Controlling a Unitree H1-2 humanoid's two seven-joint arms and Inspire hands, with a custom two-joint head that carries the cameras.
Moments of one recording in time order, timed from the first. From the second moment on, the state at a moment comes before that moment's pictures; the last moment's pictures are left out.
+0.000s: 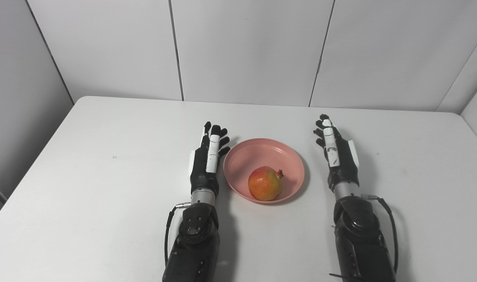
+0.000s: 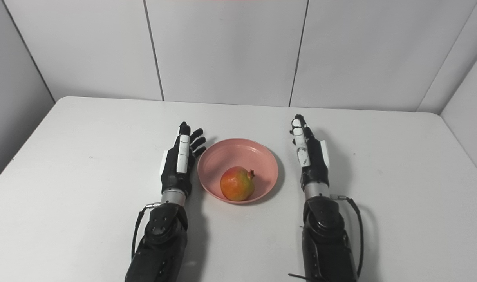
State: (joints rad) left arm -0.32 -0.19 -0.03 0.32 -0.04 -0.05 0.22; right arm -0.37 0.07 -0.07 0.32 -0.07 0.02 -0.05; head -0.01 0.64
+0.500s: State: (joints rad) left arm -0.33 -0.14 -0.08 0.40 0.12 -0.19 0.22; right arm -0.38 0.09 -0.04 0.43 -0.03 -0.11 -0.08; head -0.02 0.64
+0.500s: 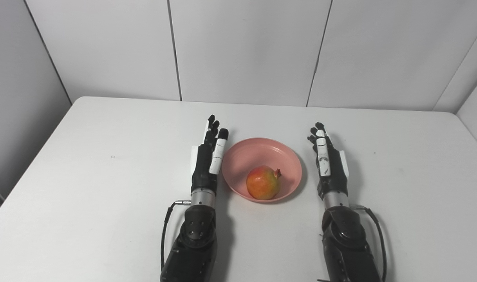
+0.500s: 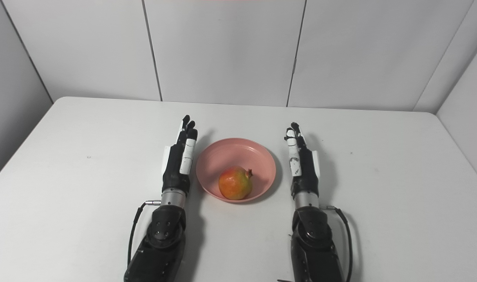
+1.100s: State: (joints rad) left arm -0.33 -0.12 -0.07 0.40 0.14 -0.20 0.23; right arm -0.39 0.09 -0.02 0.47 -0.02 -0.17 -0.09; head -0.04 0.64
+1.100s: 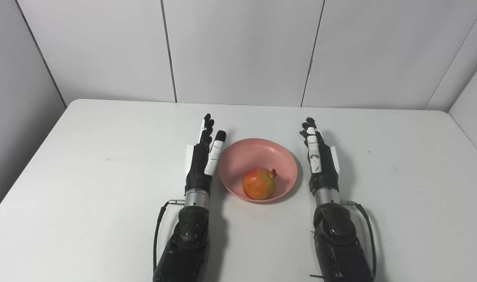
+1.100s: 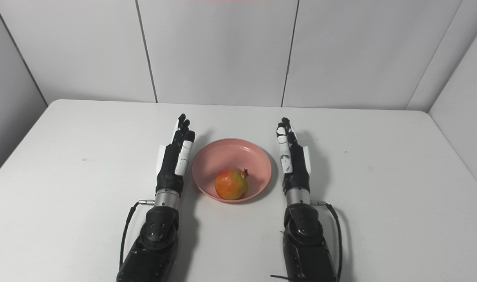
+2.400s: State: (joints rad) left arm -0.33 -0.13 -0.05 0.40 0.13 -0.20 0.22; right arm -0.38 0.09 -0.02 0.44 0.00 -0.17 -0.09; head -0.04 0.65
